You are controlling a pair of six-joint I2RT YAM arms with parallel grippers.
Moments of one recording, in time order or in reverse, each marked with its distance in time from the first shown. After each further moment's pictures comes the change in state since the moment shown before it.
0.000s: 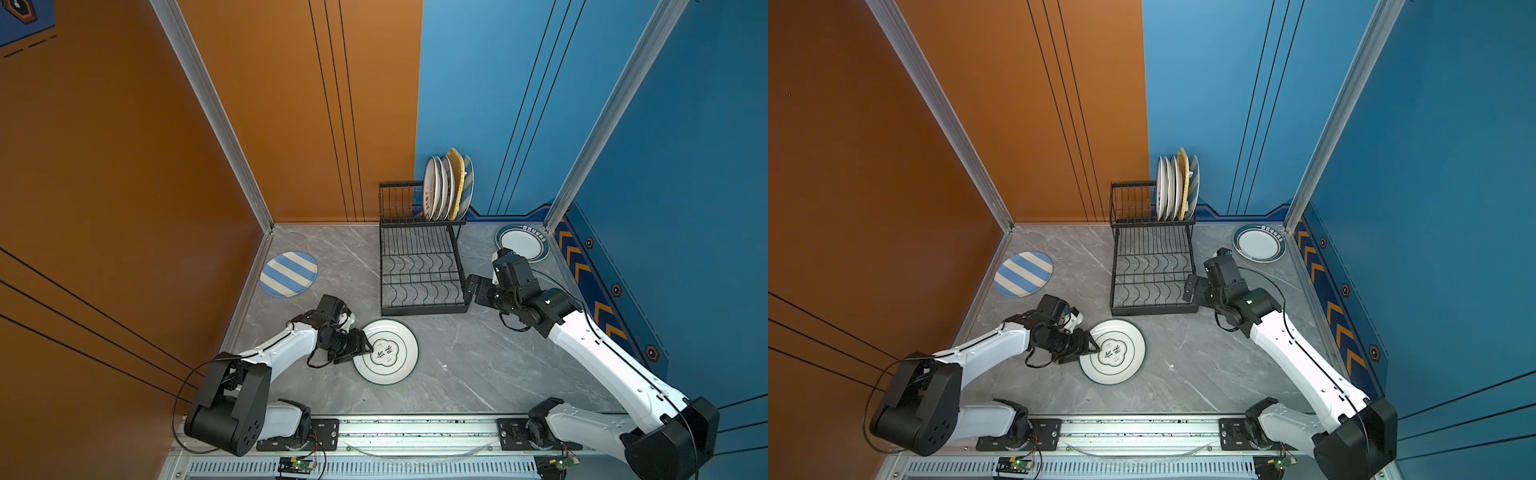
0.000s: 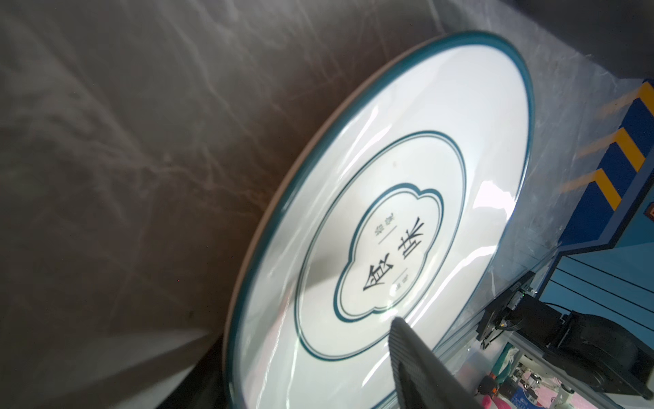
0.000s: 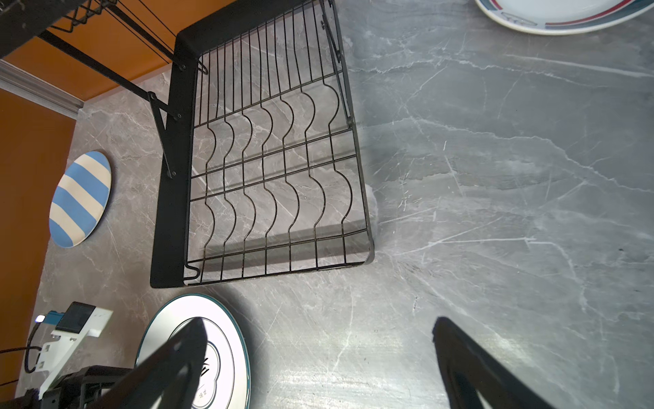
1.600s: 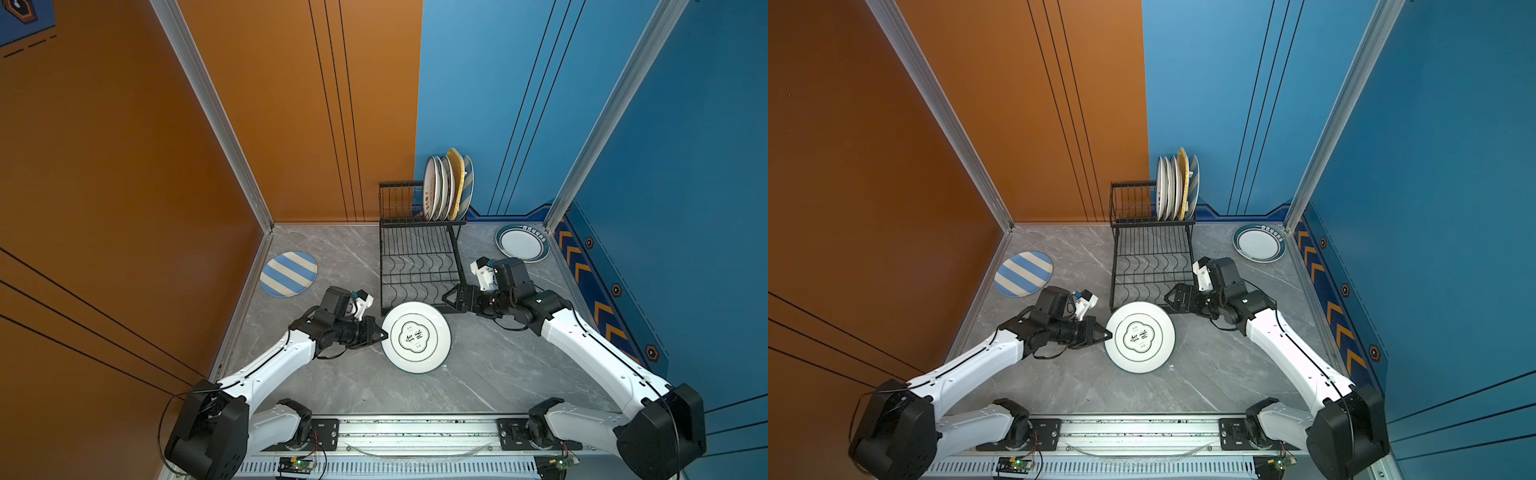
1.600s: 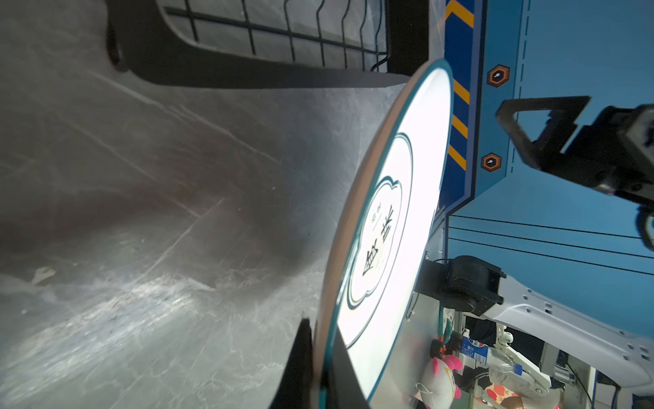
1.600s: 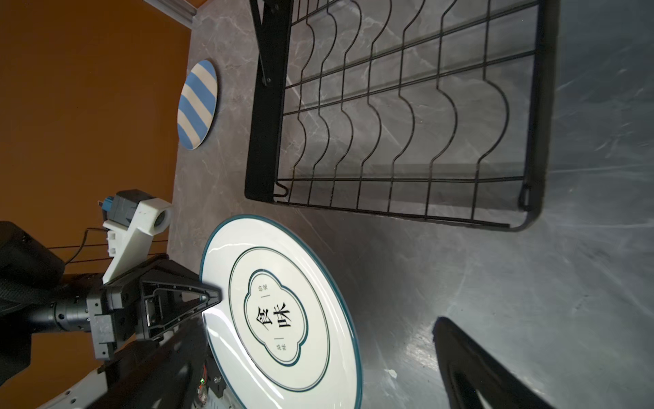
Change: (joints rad) left arm -0.127 -0.132 0.085 0.179 0.176 -0.133; right arm -0.056 0.051 -0.111 0.150 -0.538 -0.023
